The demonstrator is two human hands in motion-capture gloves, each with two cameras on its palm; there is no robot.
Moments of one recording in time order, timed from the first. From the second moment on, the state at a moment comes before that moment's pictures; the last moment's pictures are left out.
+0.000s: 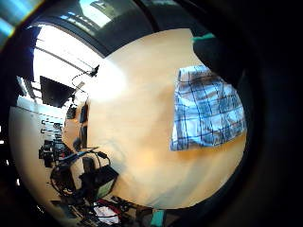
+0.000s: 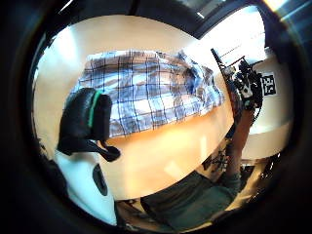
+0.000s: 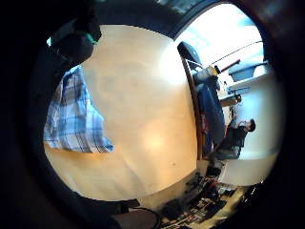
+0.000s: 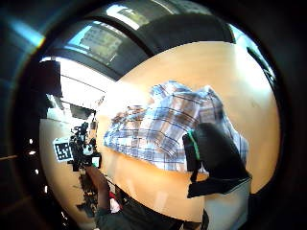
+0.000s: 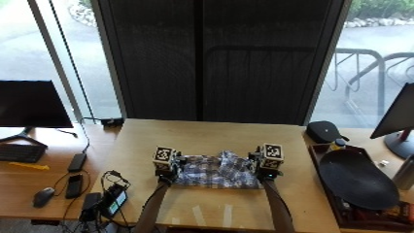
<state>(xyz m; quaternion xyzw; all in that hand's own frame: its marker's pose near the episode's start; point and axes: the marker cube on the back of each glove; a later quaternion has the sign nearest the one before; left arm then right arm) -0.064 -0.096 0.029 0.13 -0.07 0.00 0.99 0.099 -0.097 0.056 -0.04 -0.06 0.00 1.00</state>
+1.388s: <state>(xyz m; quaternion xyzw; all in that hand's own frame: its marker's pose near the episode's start) -0.012 -0.085 0.128 -0.17 0.07 -0.01 0.98 0.082 -0.061 0.031 0.01 0.35 -0.04 0.94</state>
